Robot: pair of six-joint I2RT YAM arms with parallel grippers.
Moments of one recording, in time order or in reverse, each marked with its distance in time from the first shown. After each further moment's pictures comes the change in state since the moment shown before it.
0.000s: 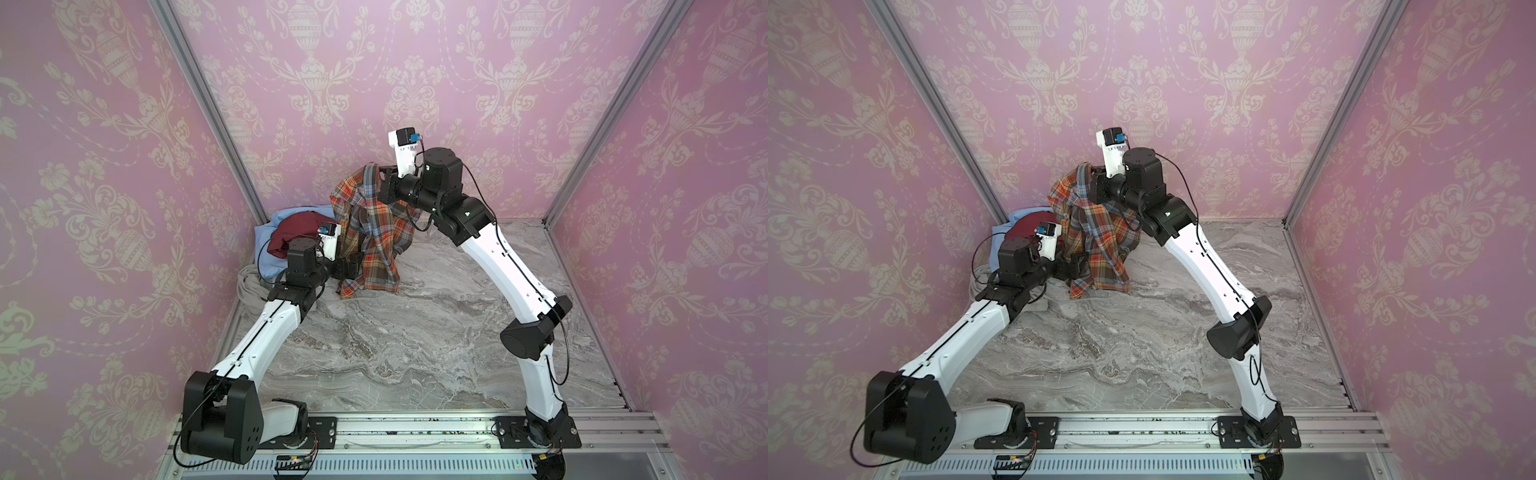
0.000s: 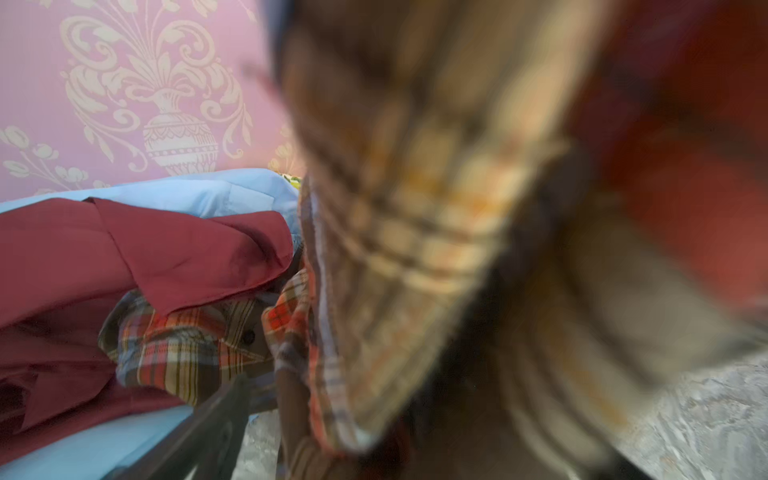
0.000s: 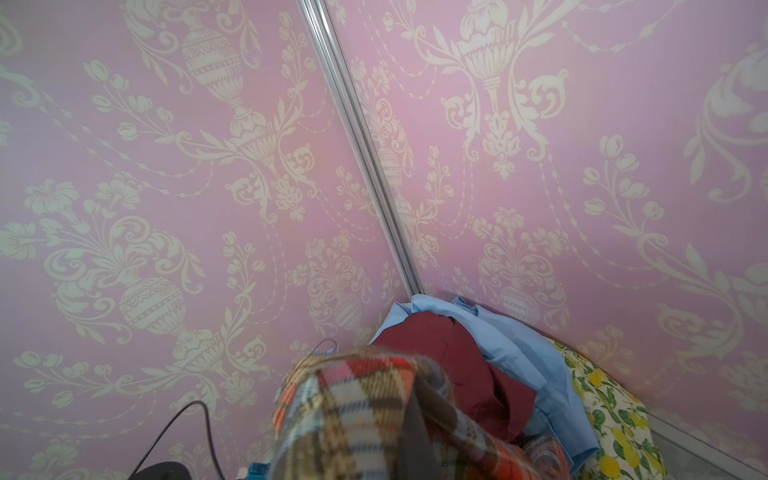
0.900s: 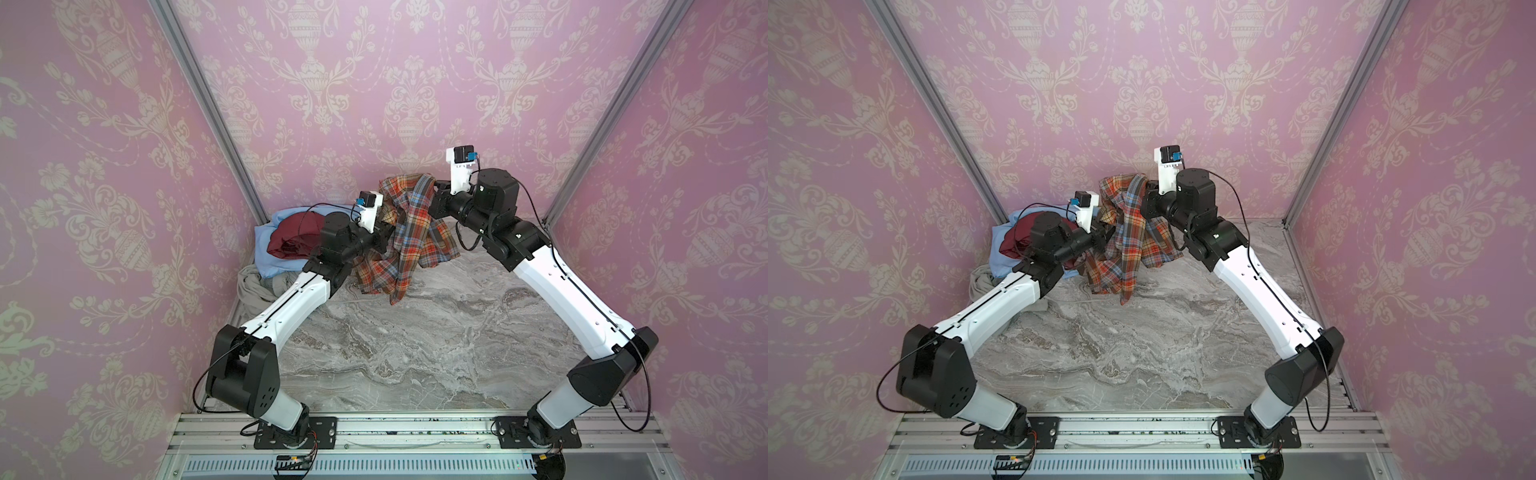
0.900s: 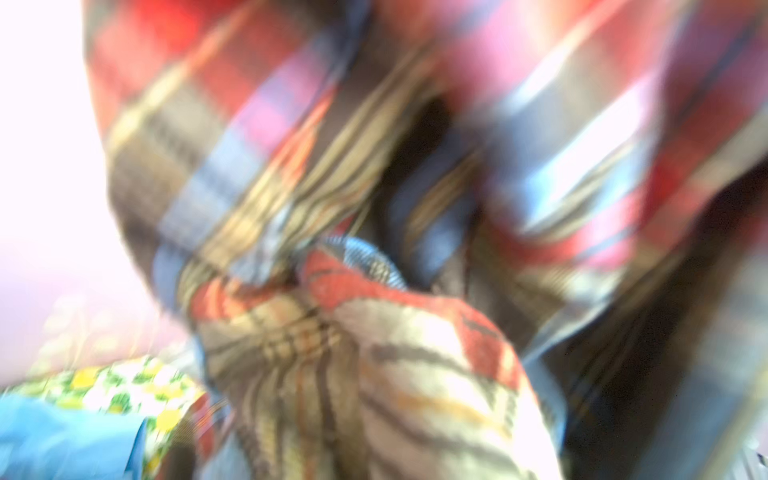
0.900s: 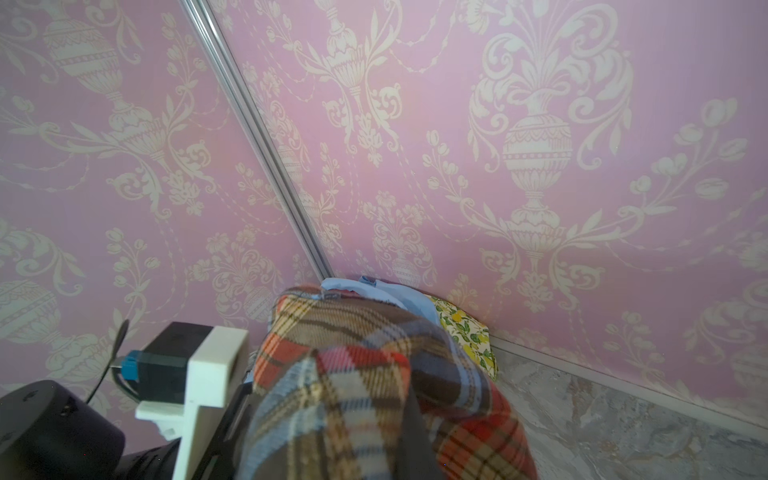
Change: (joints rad) left arm -0.235 0.225 0.348 0.214 0.153 -0.161; right arm -0.135 -0.482 -0.745 0.202 0.146 -0.058
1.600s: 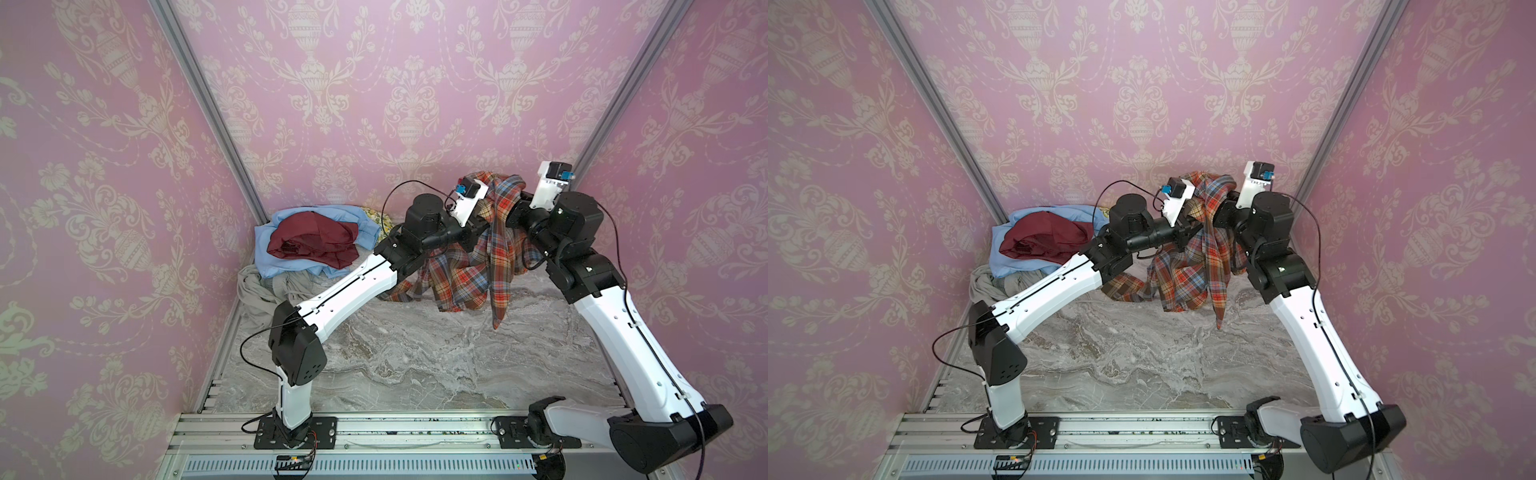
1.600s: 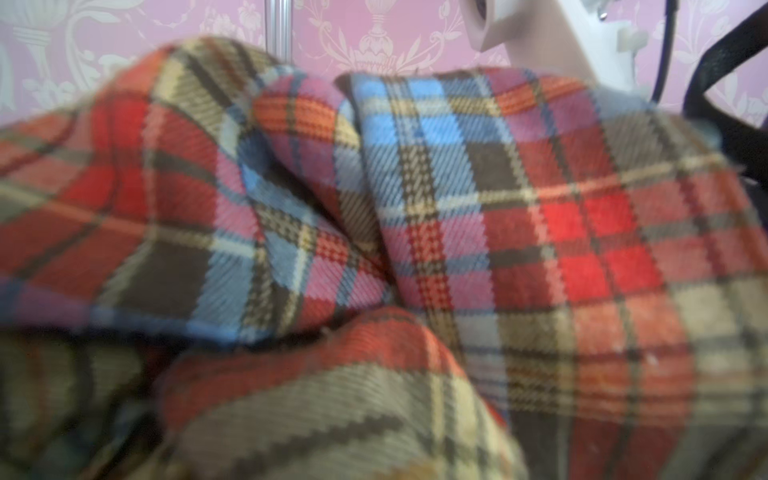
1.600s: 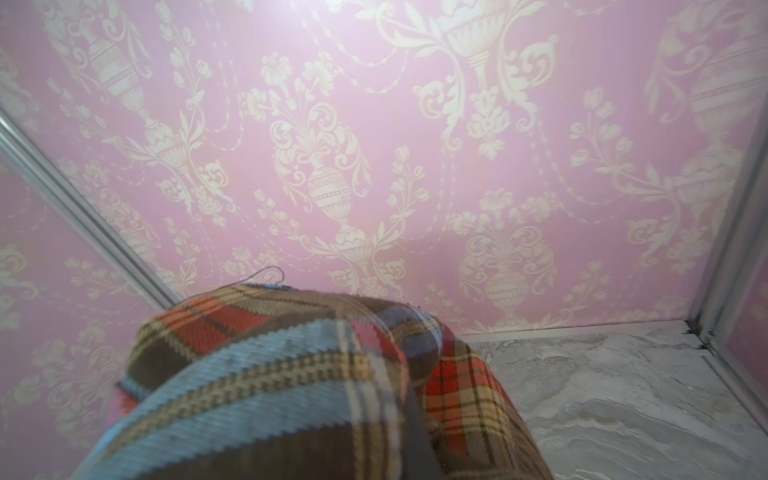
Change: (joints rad) left arm -0.431 0.398 0.684 -0.251 -0.087 0.047; right arm -0.314 -0.393 -0.340 -0.018 0.127 0.073
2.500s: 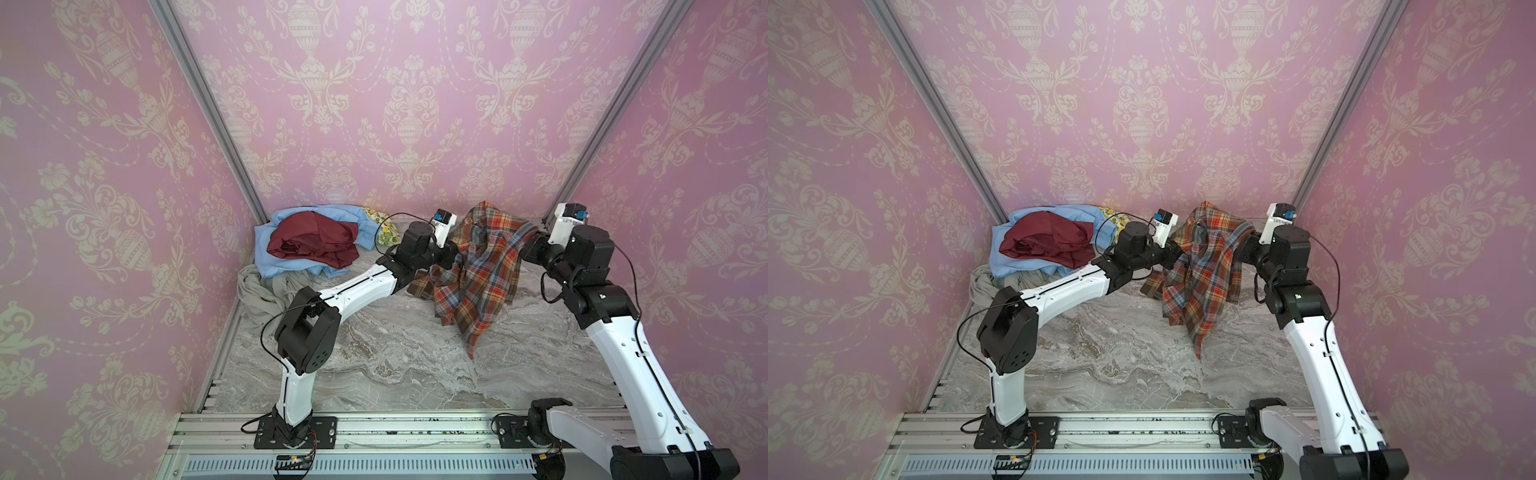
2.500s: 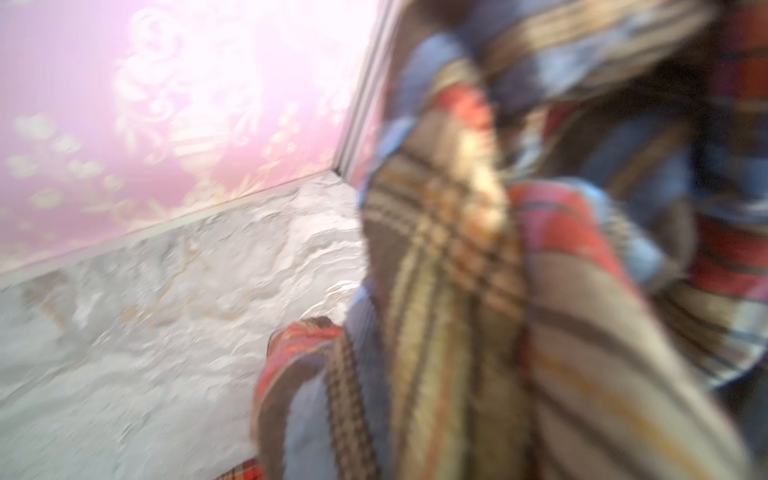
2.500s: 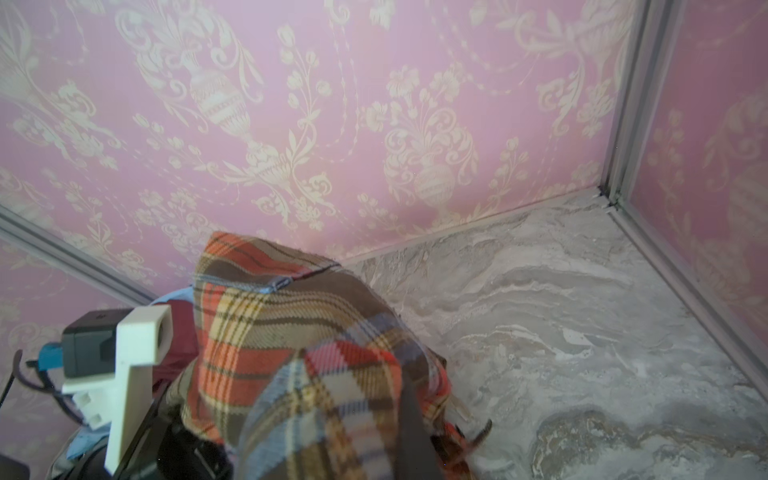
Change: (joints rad) left arm 0.135 0.024 -0.439 0.181 -0.094 -0.190; right arm -0.136 -0.130 -0.319 -0.097 -0.132 0.068
